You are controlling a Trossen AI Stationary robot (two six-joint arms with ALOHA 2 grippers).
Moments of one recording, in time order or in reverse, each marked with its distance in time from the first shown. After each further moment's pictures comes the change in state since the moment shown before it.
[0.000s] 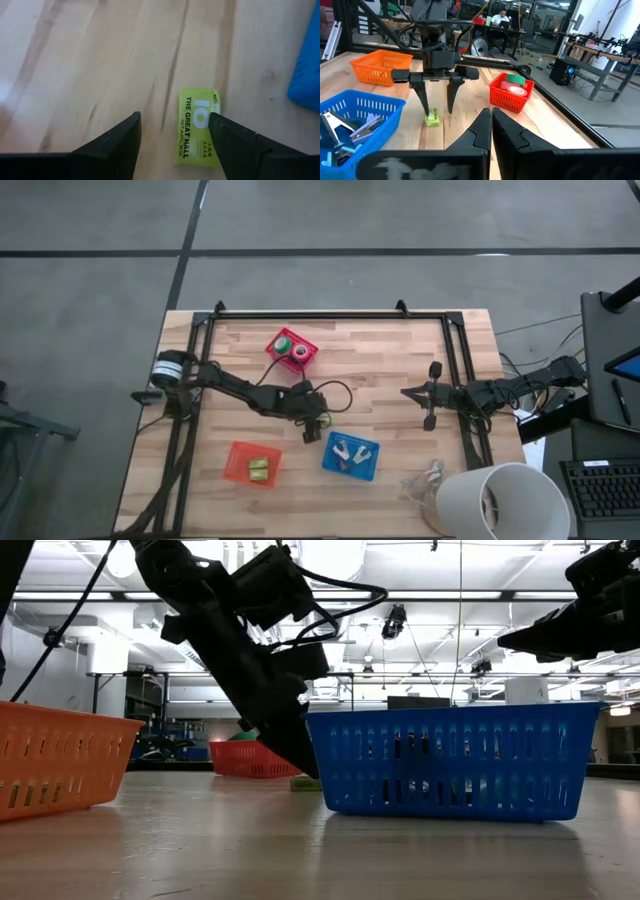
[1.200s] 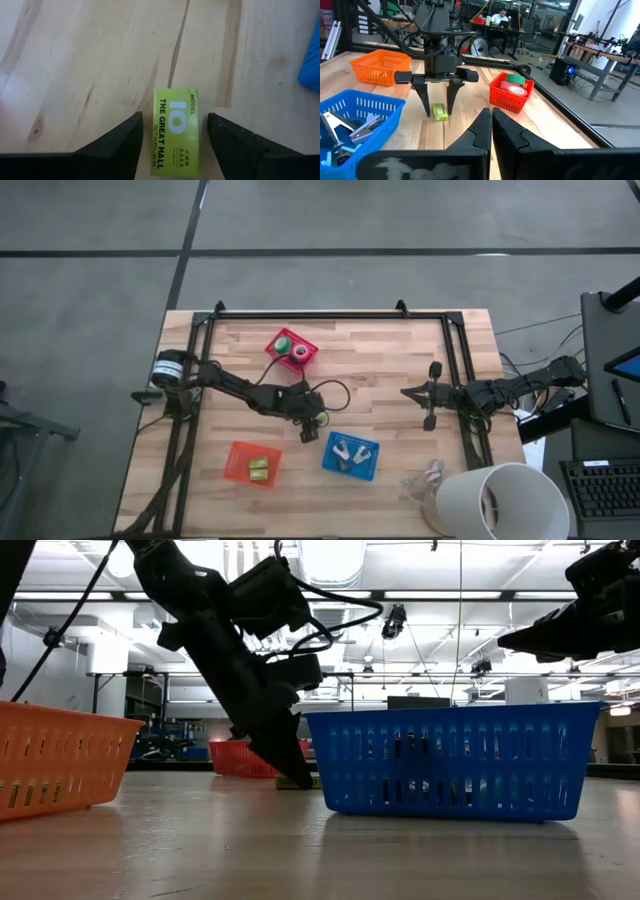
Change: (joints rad) left arm 0.012 -0.009 -0.025 0.010 0.030 -0.023; right arm 0.000 0.001 0.000 0.000 0.000 0.000
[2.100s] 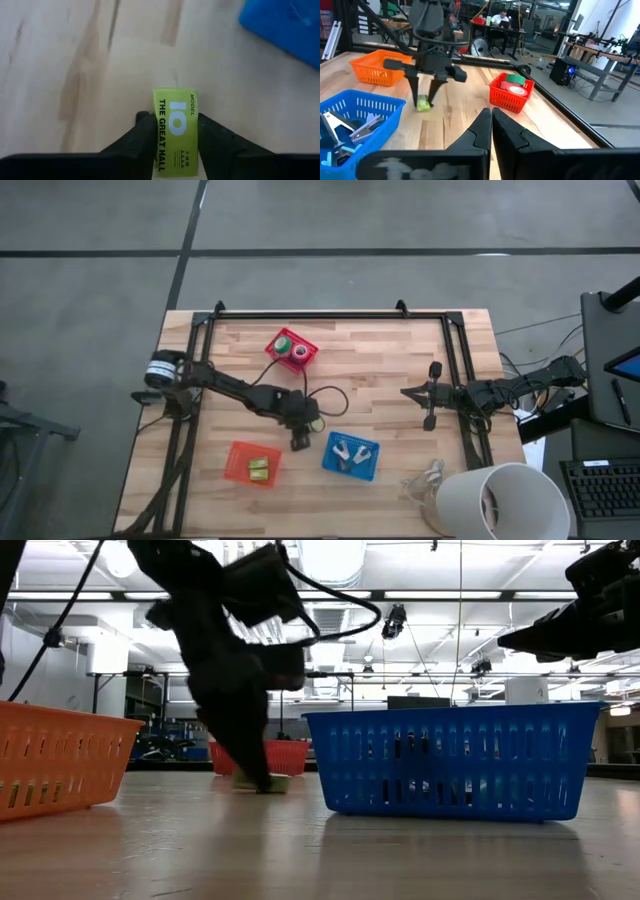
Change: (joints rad) left arm -0.039 -0.053 0.033 -0.225 0.190 -0.080; right arm 0.000 -0.002 0.000 0.000 0.000 0.000
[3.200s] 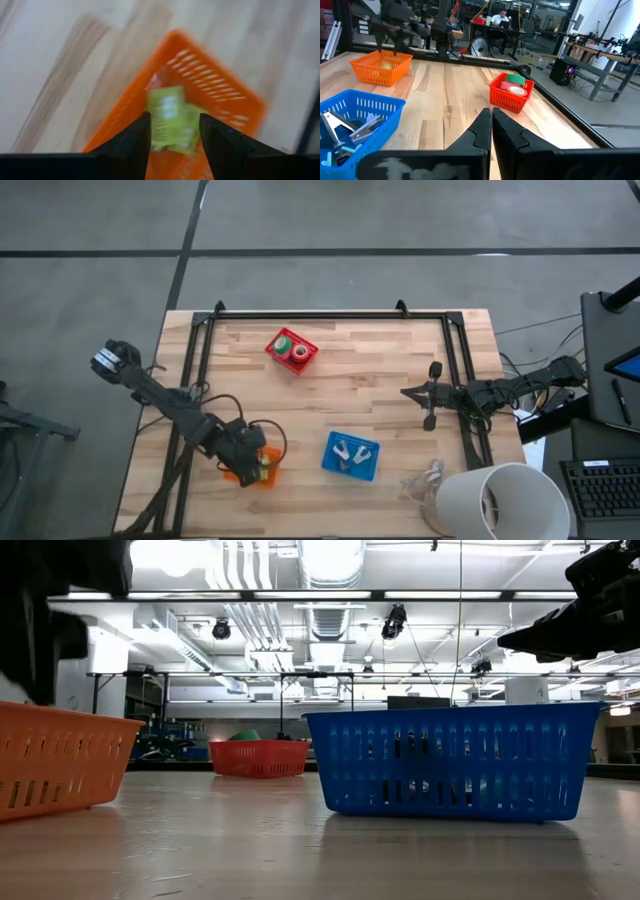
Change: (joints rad) left arm -0.512 -0.450 -0.134 -0.383 -0.182 -0.725; right arm 0.000 0.001 0.000 0.000 0.000 0.000
